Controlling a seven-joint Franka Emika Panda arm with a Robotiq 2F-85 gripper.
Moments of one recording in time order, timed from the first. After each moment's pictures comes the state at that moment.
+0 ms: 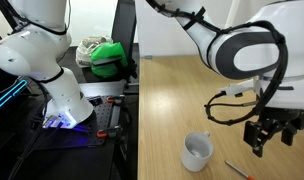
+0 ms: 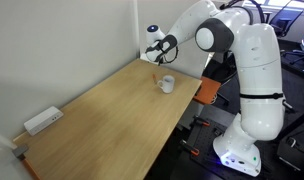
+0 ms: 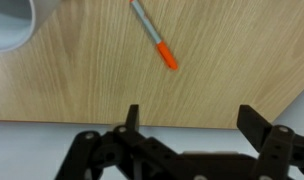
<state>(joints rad) -0.15 0.56 -0.29 -1.76 -0.25 2.60 1.22</state>
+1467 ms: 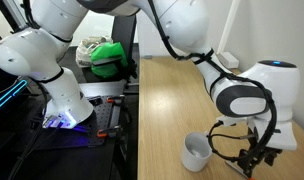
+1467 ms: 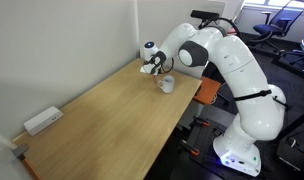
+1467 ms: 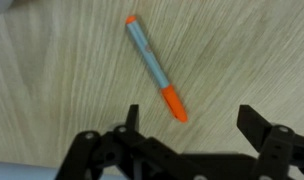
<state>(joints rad) -0.15 0.86 -0.31 -1.57 -0.11 2.64 1.06</state>
